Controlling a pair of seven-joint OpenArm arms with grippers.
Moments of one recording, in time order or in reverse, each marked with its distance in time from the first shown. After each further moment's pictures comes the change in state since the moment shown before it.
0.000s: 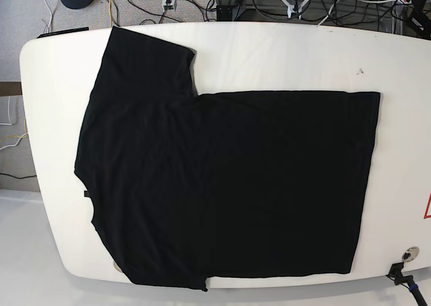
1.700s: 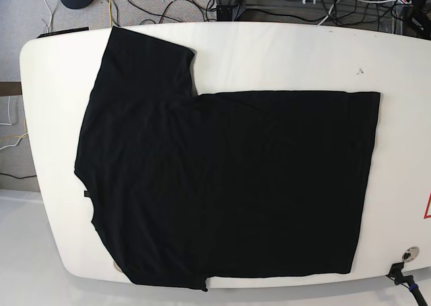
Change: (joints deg) left arm 13.6 -2.9 -2.0 15.9 -1.3 -0.9 -3.2; right arm -6.4 1.1 1.3 6.3 0.5 7.4 1.0
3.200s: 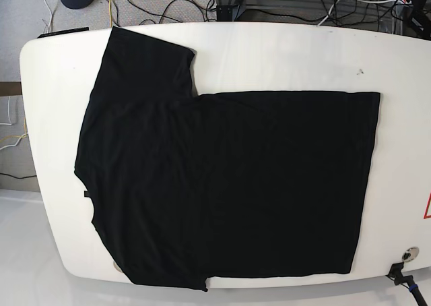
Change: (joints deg) left arm 57.1 -10.8 -6.7 95.0 -6.6 -13.4 0.6; right arm -52.5 12.0 10.5 94.9 12.0 5.6 -13.0
